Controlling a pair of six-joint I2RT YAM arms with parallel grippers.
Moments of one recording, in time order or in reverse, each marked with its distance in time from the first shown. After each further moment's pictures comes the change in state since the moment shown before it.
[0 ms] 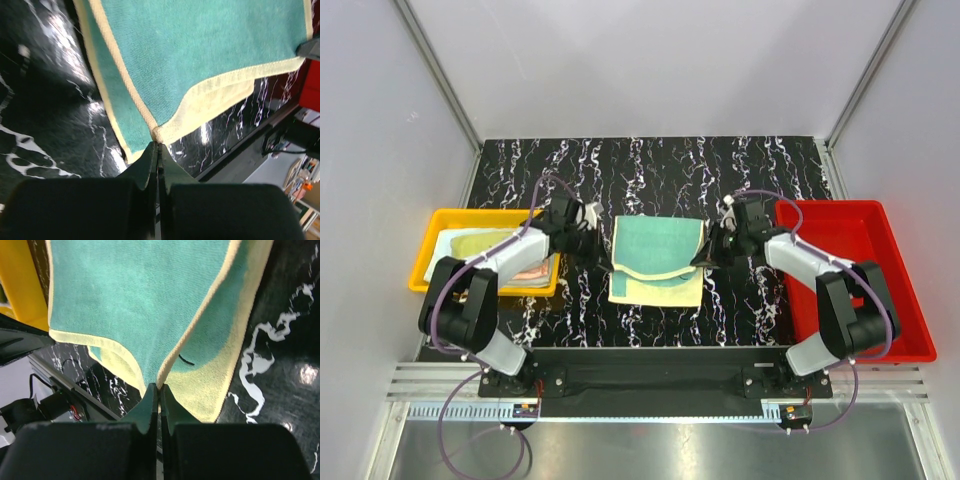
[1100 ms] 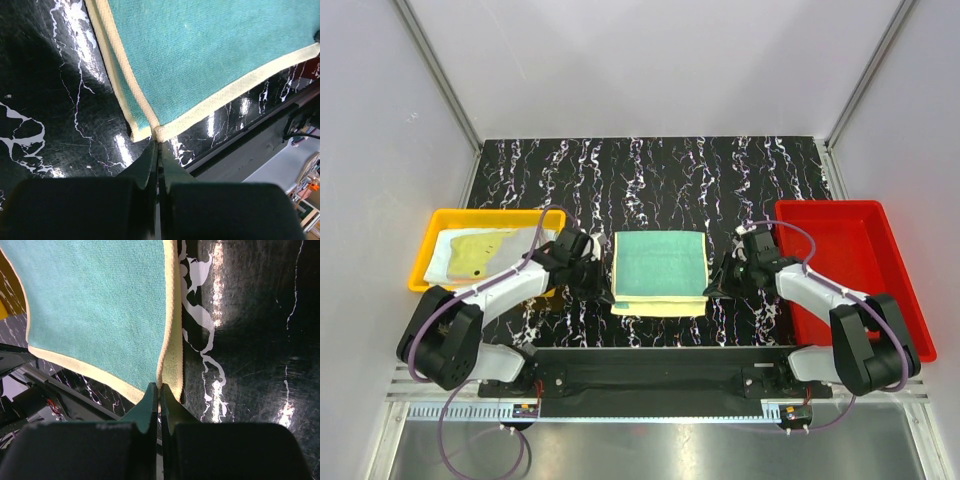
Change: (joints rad) left arm -0.172 -0.216 -0.267 0.045 -0.117 -0.143; right arm 0.007 -0.218 -0.283 -0.015 0.069 0.038
